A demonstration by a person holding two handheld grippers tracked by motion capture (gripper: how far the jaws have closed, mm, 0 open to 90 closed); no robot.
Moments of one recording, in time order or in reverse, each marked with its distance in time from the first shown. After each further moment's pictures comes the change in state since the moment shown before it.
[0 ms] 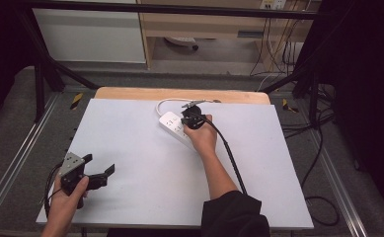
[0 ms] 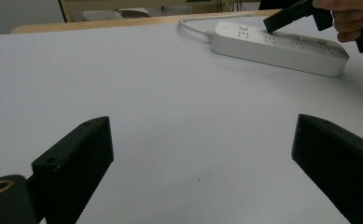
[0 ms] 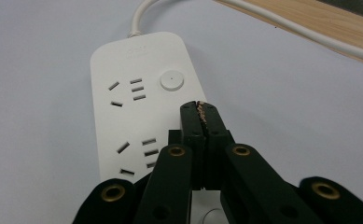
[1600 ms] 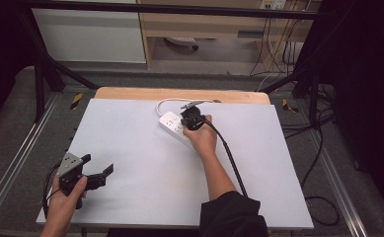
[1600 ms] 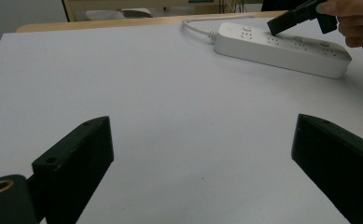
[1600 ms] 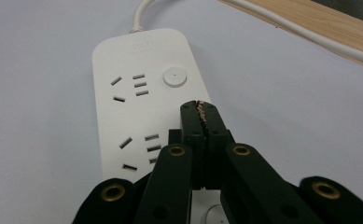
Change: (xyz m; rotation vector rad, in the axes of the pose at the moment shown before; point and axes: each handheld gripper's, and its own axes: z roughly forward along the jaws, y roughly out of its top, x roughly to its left) left arm 0.003 -0.001 -0.003 -0.006 0.008 -0.013; right arm 0.004 -0.001 -0.001 0.002 -0.016 -0.025
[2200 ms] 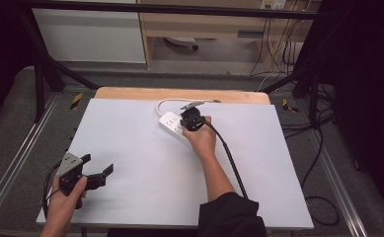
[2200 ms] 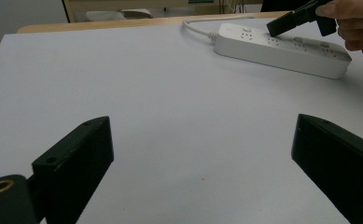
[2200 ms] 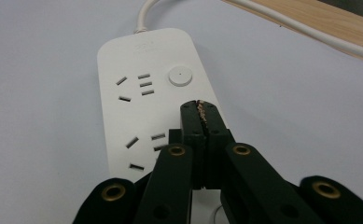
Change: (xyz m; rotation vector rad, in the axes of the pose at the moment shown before) left arm 0.000 0.000 0.000 -0.004 0.001 0.002; right arm 0.003 -0.003 0.001 -0.012 0.005 0.007
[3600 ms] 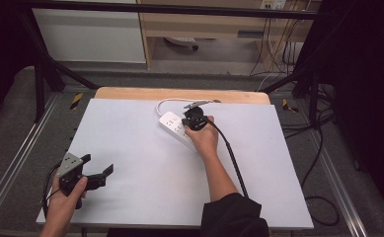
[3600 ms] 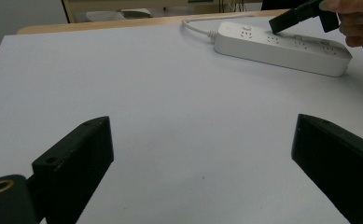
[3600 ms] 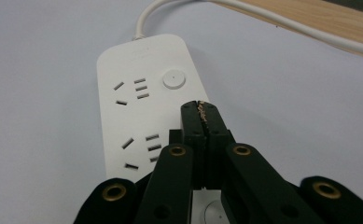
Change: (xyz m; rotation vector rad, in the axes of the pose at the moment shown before) left arm 0.000 0.000 0.000 0.006 0.000 0.011; right arm -0.011 -0.001 -0.004 -0.013 0.039 0.049
